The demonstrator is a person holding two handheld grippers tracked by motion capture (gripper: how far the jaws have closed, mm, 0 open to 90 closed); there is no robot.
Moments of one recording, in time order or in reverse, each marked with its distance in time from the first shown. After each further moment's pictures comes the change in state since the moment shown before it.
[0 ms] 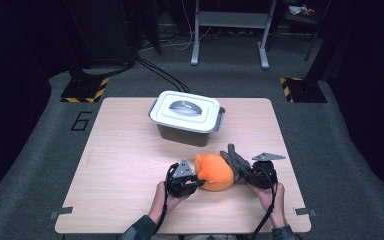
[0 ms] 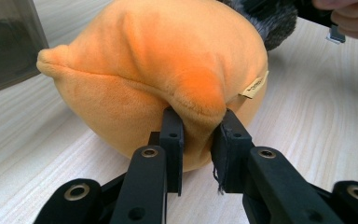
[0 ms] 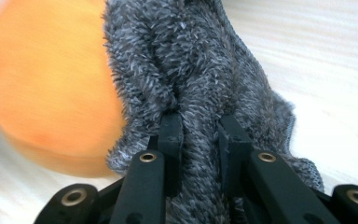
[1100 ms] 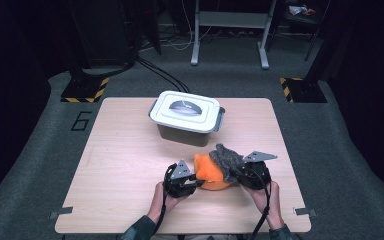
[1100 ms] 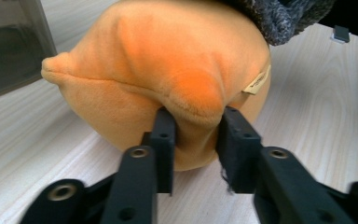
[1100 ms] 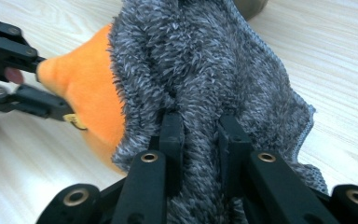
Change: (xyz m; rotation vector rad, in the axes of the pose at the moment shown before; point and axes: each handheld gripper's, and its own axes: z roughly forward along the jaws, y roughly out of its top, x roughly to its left) left arm 0.003 -0.007 -0.001 -0.031 0.018 0.024; right arm 0.040 0.019 -0.016 -0.028 0.027 -0.135
